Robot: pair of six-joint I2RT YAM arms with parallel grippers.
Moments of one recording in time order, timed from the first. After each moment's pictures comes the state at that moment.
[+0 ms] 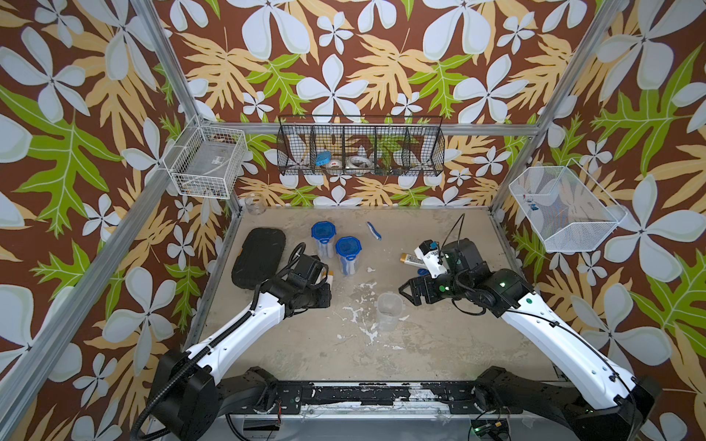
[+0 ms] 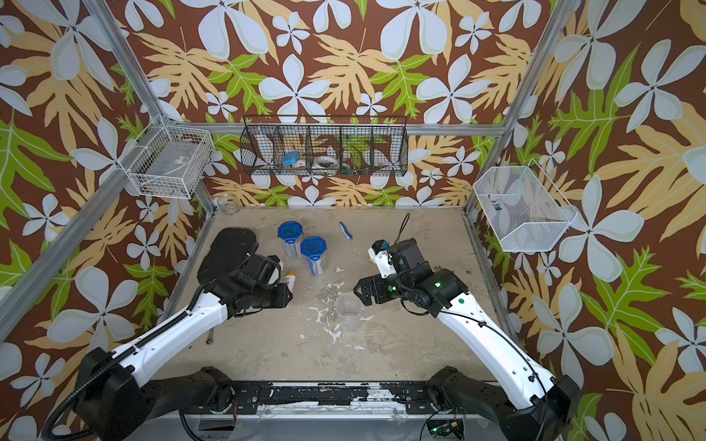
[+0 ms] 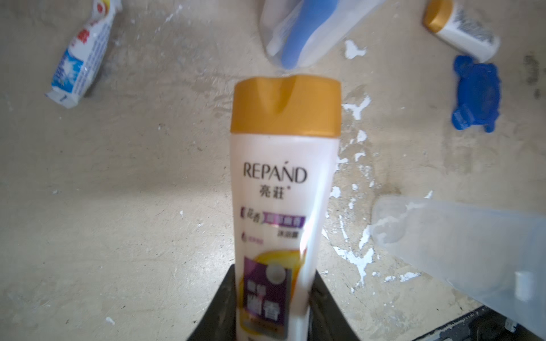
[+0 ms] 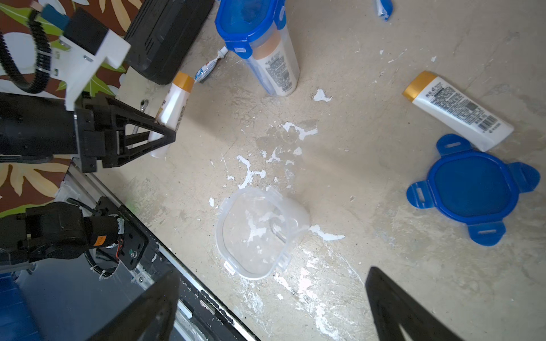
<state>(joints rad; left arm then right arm) -0.51 1.18 0.88 -0.69 0.07 -0.51 0.56 1.13 1.14 -0.87 -0.26 0.27</state>
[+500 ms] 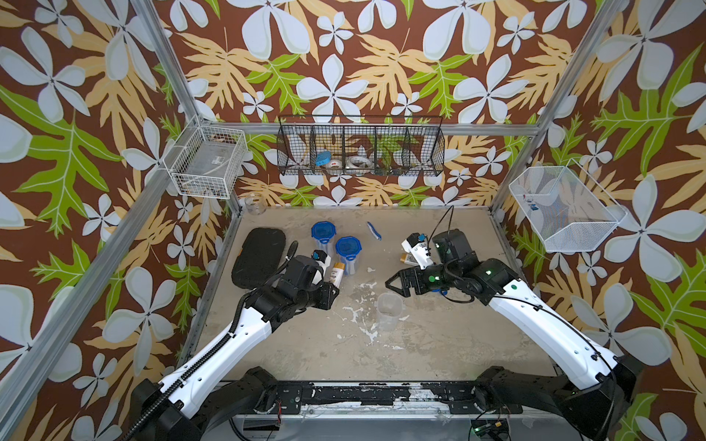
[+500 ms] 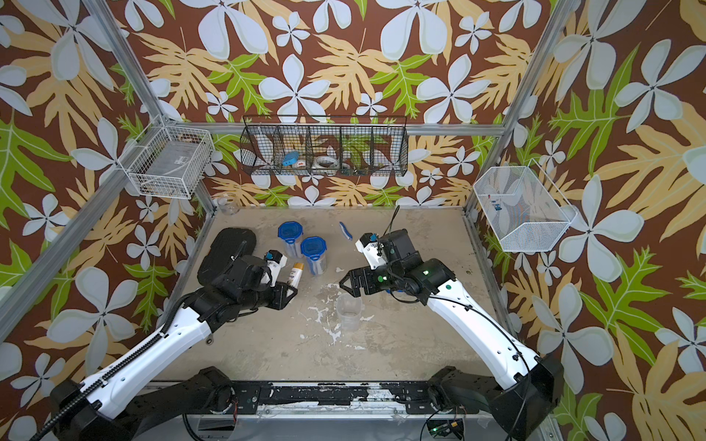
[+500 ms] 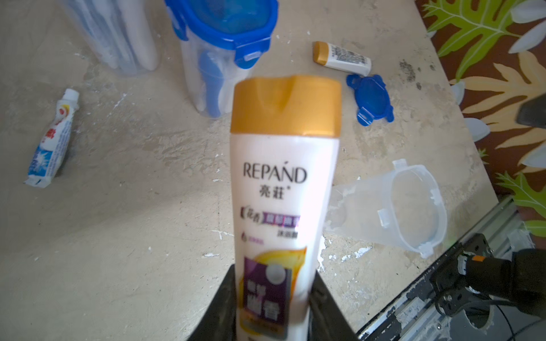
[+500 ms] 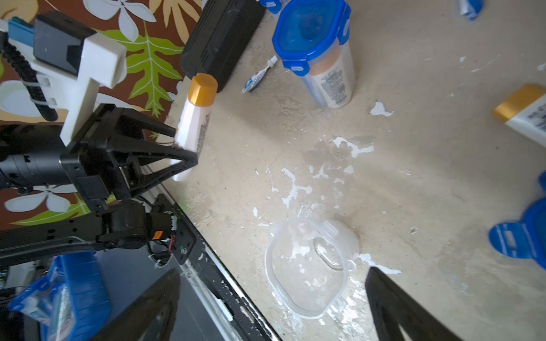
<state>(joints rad) -0.58 1.04 0.88 -0.63 0.14 -0.38 0.56 1.24 1.19 -0.75 -0.46 0.33</state>
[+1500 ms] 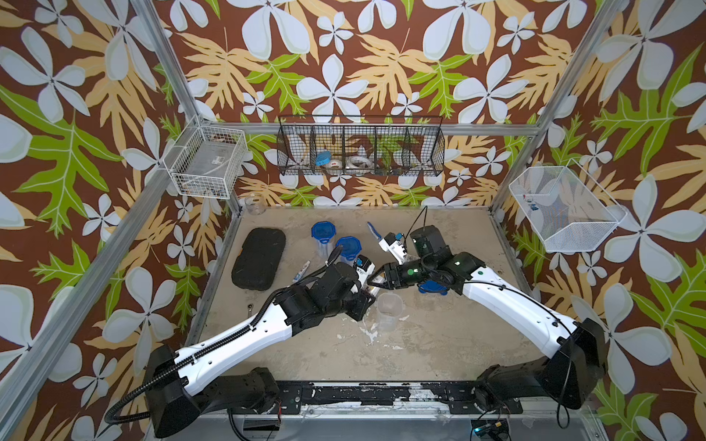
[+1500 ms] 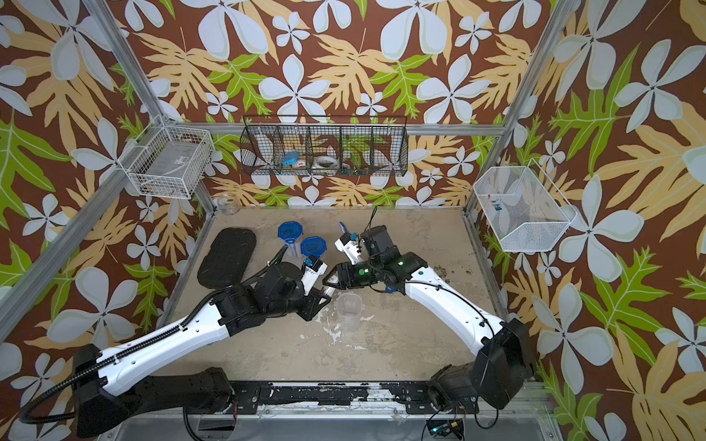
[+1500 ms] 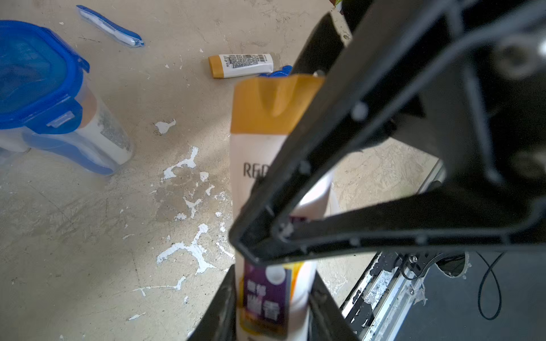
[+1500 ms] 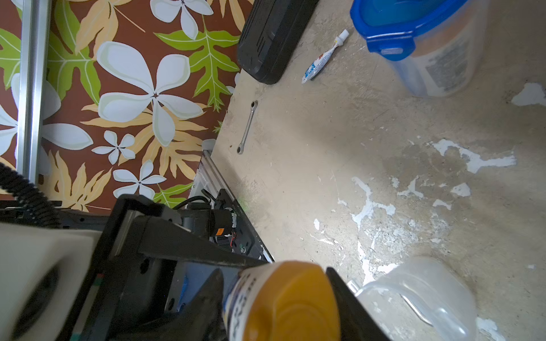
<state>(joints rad) -0.92 1.19 1.02 -0.54 0.02 -0.35 0.60 1.41 1.20 -0.55 -0.69 0.48</state>
